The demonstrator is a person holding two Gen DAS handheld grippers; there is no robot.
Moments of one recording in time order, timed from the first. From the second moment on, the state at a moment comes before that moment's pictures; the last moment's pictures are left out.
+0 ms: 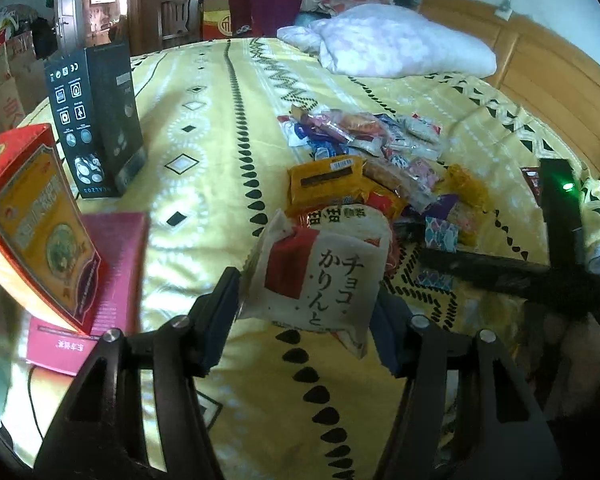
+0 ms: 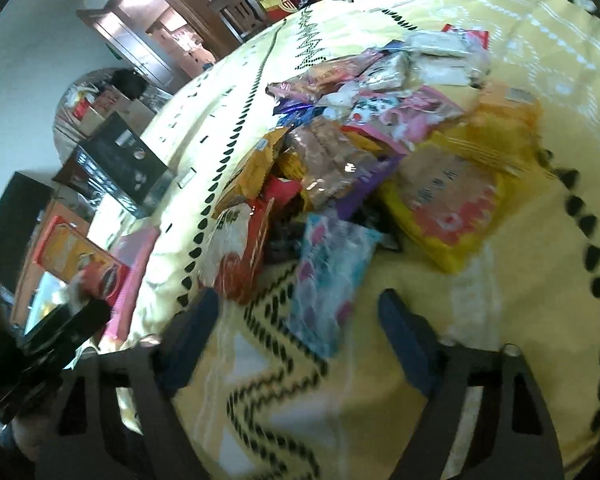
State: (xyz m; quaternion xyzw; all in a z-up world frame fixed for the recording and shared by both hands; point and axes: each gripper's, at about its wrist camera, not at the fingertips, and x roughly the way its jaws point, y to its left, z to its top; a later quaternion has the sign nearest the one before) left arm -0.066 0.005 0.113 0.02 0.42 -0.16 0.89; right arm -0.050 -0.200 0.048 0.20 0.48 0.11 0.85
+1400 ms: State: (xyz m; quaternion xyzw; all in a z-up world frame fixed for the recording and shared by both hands) left arm -0.086 0.309 0.291 -0.10 0.25 0.12 0.96; right arm -0.004 0.094 0.341 0.02 0.29 0.42 0.86
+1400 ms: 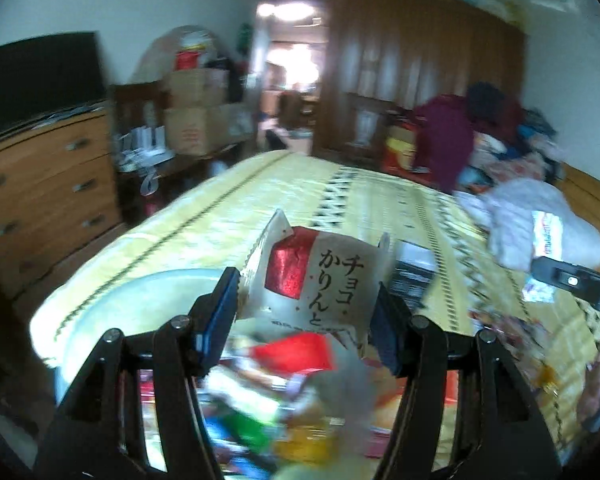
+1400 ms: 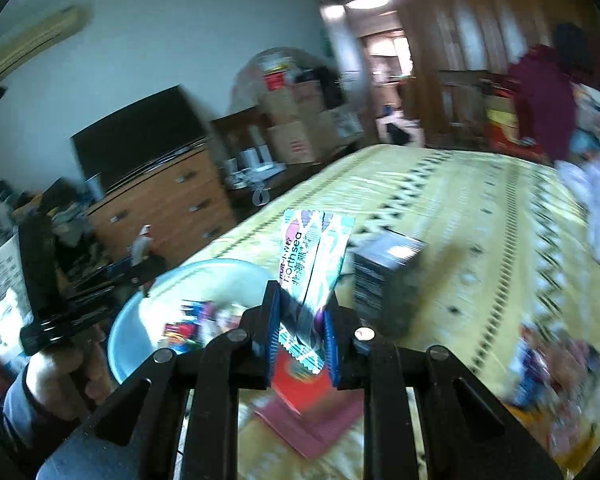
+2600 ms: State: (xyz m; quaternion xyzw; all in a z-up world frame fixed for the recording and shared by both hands) left arm -0.081 0.386 0.238 -0.12 0.32 0.20 0.92; right arm -0.010 0.285 0.298 -0.05 0.35 0.53 0.77
